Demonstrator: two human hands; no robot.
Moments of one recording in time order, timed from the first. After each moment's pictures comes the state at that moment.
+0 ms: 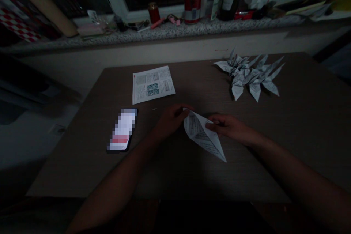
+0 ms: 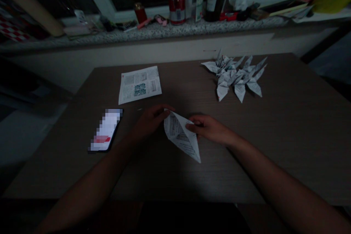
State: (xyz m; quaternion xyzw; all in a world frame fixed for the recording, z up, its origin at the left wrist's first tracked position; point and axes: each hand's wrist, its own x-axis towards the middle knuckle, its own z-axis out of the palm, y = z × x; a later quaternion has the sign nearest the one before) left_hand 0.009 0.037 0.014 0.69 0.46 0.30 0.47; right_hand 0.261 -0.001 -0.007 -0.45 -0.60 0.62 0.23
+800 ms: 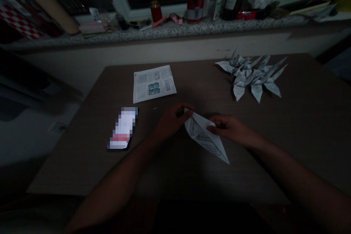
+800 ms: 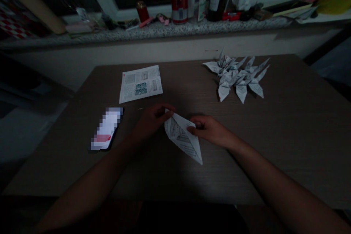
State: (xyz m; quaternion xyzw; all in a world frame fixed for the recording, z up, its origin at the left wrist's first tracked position) left_hand 0.011 0.035 0.009 0.69 0.48 0.31 0.45; right_hand 0.260 -0.005 -0.004 -0.46 -0.64 0.57 0.23
